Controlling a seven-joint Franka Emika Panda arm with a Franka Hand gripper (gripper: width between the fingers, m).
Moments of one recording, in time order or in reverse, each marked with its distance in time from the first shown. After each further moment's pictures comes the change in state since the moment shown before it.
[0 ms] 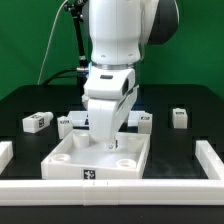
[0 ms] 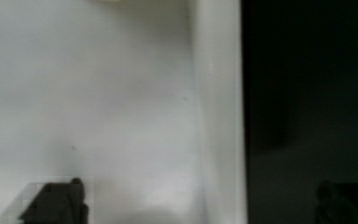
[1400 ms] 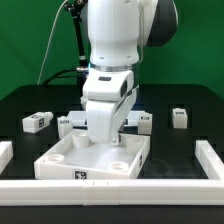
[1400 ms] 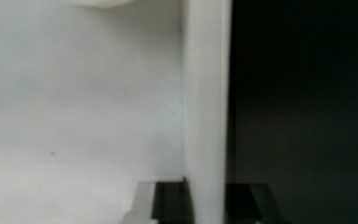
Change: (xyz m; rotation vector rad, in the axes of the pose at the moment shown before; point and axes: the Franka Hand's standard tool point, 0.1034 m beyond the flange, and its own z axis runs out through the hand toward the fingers) arm 0.001 0.003 -0.002 -0.011 0.004 0.003
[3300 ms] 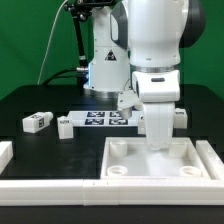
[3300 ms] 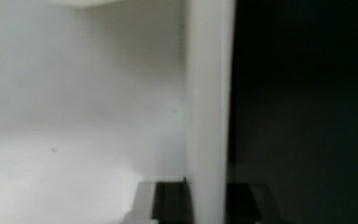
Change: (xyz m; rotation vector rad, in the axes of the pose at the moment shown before) arm 0.084 0.000 0.000 -0.041 0.030 -0.274
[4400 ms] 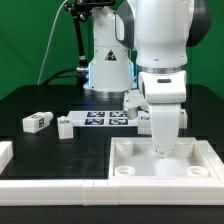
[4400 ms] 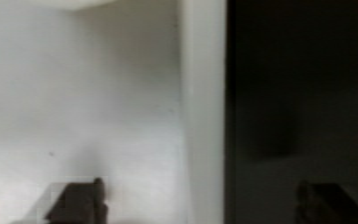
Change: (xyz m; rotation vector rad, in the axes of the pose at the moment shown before) arm 0.005 0.000 0.000 0.017 -0.002 0.032
